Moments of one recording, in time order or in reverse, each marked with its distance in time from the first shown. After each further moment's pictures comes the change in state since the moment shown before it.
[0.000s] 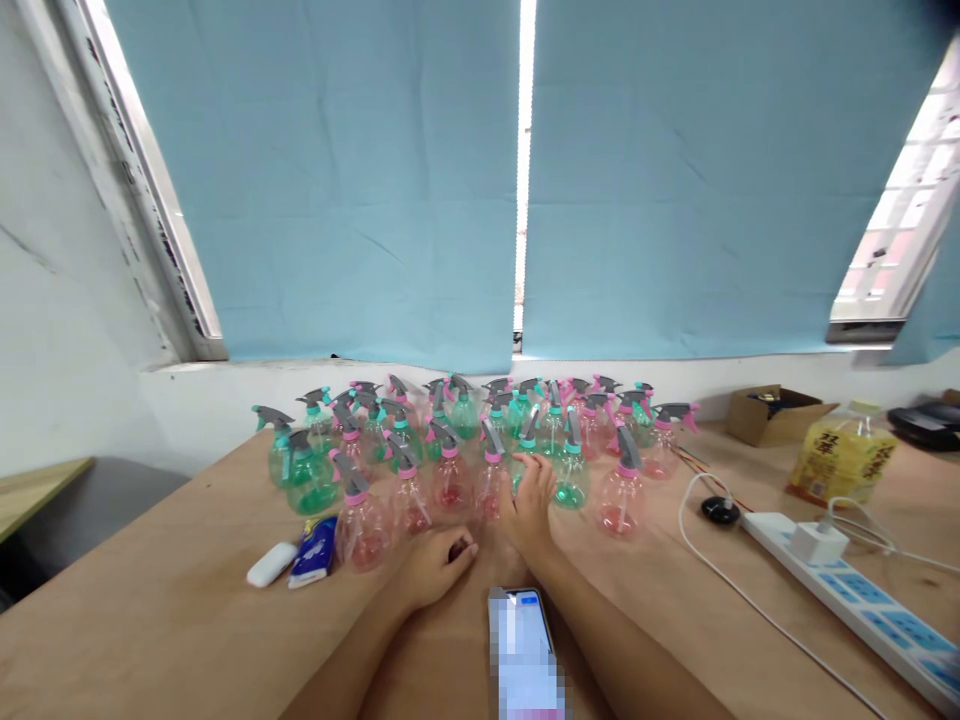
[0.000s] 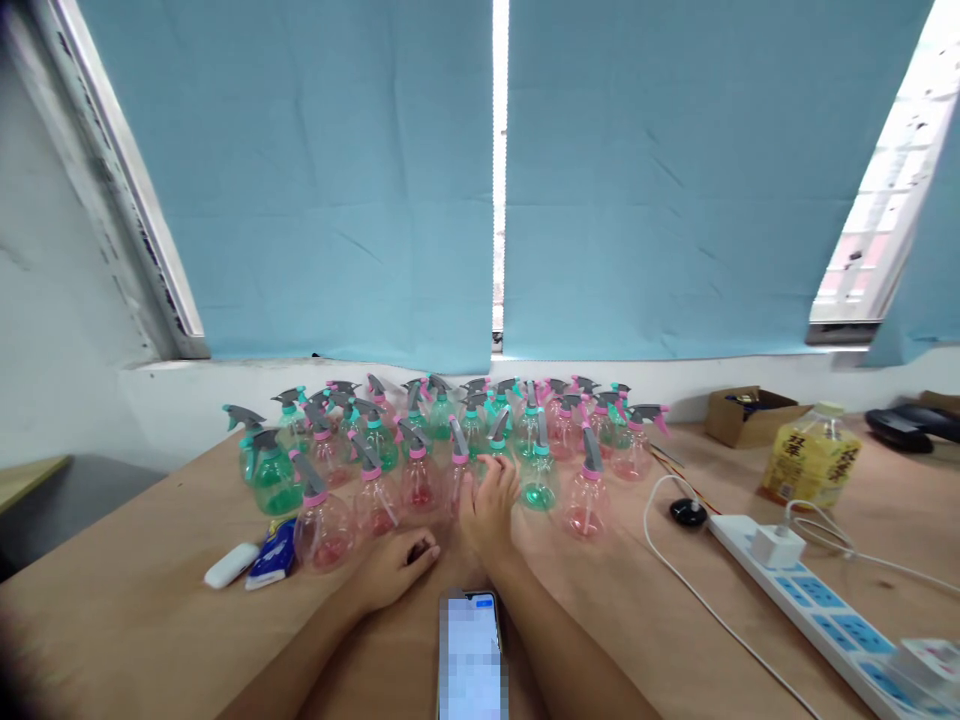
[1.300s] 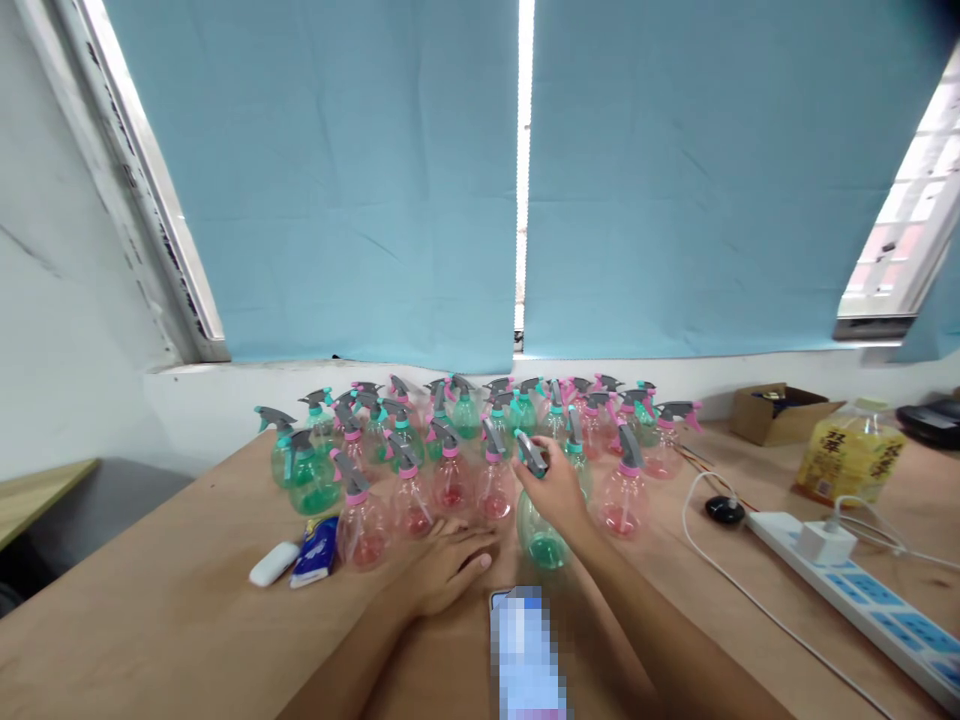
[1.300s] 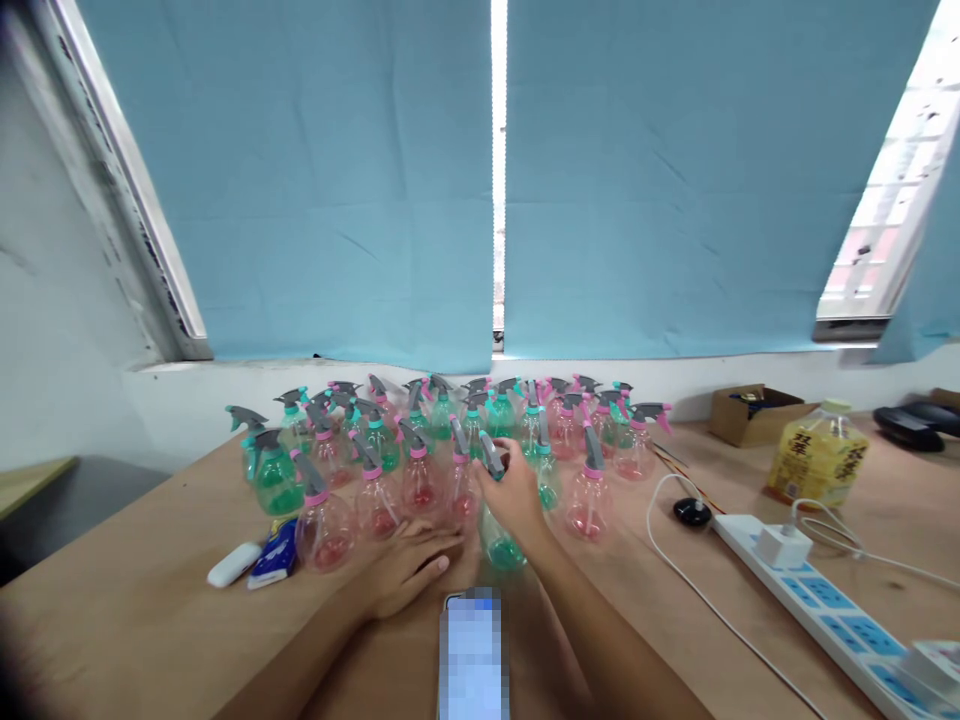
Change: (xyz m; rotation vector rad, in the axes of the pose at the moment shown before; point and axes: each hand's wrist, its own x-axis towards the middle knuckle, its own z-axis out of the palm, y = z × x) left_hand -0.001 0.010 -0.009 0.084 -0.120 0.274; right_hand 0.049 -0.011 -0.059 0.366 -0.224 0.222
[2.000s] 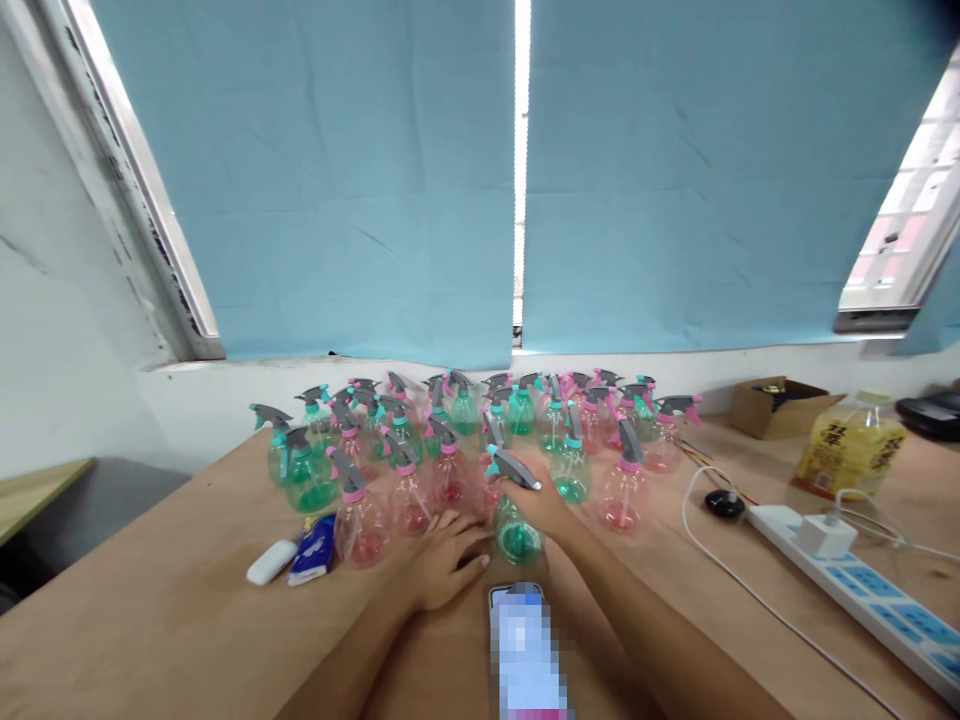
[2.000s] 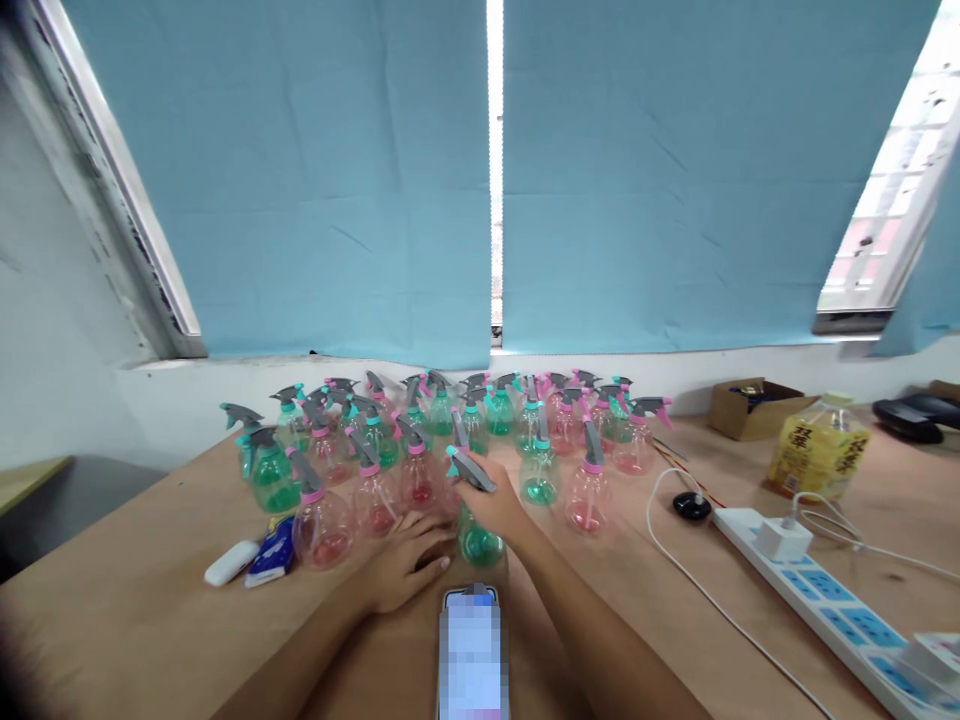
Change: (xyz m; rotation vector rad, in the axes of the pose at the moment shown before) left_hand 0.003 -0.004 0.007 0.034 0.059 -0.017; right_hand -0.005 0.001 0.020 0.403 -0.375 -0.074
